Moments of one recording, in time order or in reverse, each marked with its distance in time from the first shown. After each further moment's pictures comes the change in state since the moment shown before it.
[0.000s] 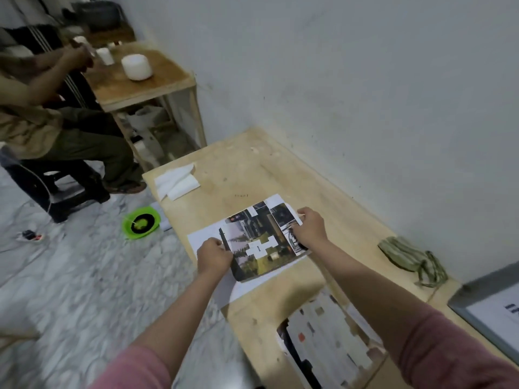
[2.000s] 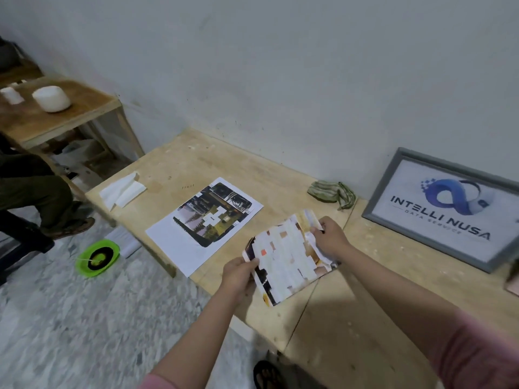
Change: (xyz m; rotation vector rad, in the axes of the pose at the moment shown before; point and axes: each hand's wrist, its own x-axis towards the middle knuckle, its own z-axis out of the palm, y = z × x) left_hand -0.158 -0.021 0.072 -0.490 -0.511 -0.173; right_hand -0.166 0.137 -0.090 0.110 0.144 0.178
